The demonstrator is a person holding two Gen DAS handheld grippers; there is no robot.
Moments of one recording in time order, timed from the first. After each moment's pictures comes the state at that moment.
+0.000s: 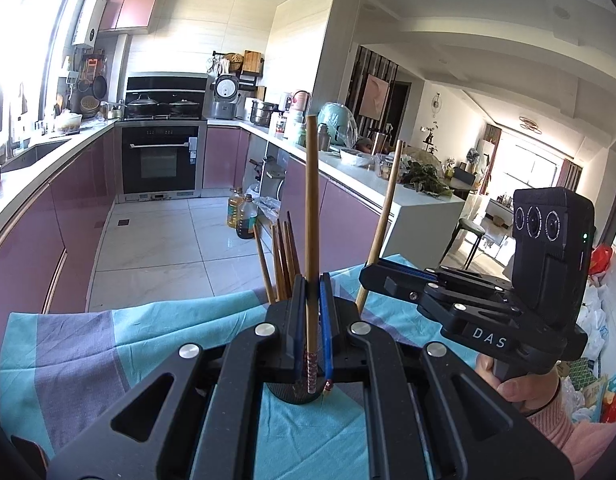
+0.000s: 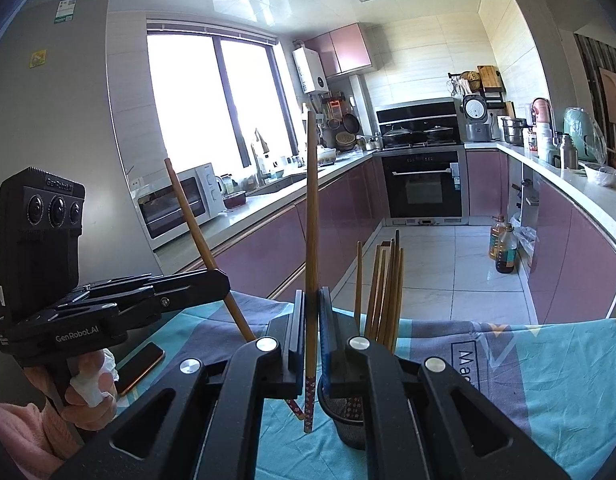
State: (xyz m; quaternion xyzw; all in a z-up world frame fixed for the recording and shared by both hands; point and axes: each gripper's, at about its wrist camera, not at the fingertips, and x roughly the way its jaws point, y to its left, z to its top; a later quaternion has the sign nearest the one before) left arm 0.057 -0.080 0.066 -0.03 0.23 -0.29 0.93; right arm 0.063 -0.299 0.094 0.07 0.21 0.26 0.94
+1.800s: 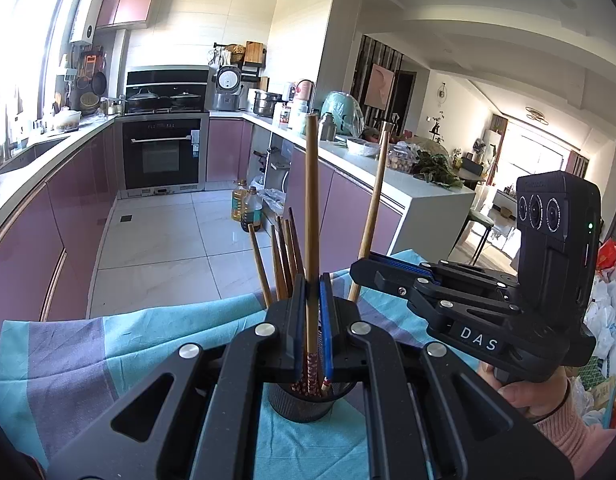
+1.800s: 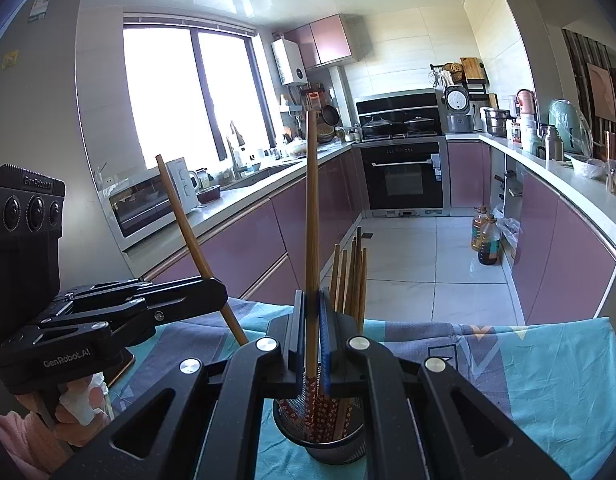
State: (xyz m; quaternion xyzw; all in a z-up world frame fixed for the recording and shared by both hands) left arm 0.077 -0.104 0.080 -0.01 0.25 -0.29 0.92; right arm 0.096 -0.298 0.082 0.07 0.24 0.22 0.94
